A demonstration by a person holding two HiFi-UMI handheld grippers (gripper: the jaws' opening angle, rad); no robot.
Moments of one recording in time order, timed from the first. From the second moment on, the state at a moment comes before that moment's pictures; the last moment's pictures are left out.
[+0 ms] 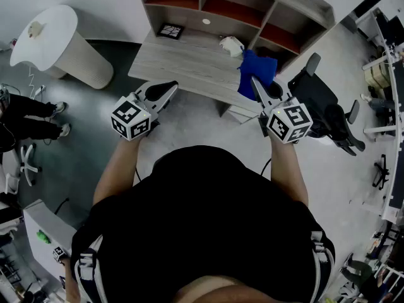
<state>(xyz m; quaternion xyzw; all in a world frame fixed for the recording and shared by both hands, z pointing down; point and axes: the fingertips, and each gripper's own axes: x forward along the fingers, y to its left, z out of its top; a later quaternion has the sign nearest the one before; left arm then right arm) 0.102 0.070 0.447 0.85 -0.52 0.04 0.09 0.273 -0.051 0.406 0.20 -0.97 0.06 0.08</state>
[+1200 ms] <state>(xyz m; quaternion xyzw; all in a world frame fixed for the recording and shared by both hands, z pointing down) 0.090 0.062 0.451 0.85 -0.52 0.02 0.09 0.220 -0.065 0.413 0.14 -0.99 0.07 0.08</state>
